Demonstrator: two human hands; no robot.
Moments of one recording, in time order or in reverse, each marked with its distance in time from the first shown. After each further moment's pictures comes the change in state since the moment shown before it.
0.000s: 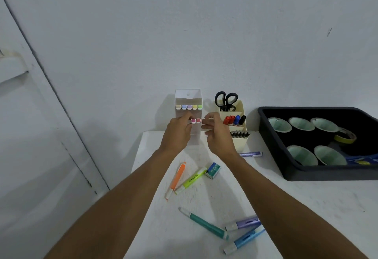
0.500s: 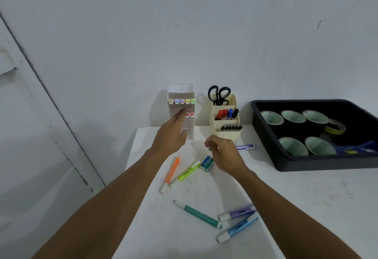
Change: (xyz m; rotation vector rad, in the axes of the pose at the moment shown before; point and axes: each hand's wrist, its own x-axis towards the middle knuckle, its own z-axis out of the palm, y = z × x) left_hand -0.017 -0.014 0.006 0.109 -0.077 0.109; right_hand -0.057 0.038 -0.018 -0.252 -0.174 0.111
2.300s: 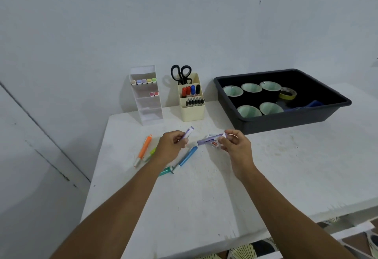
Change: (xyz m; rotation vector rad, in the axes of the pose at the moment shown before) left_hand -0.085 0.090 0.053 -0.611 -0.276 -0.352; right_hand -0.131 0.043 -0.047 0.917 0.476 0.488
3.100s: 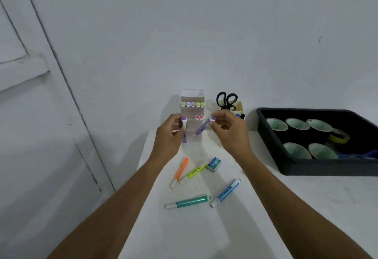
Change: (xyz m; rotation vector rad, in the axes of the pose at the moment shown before) left_hand 0.004 0.029 -0.128 -0.143 0.439 0.230; right_hand 0.020 -0.093 0.154 -0.407 -0.287 -0.587
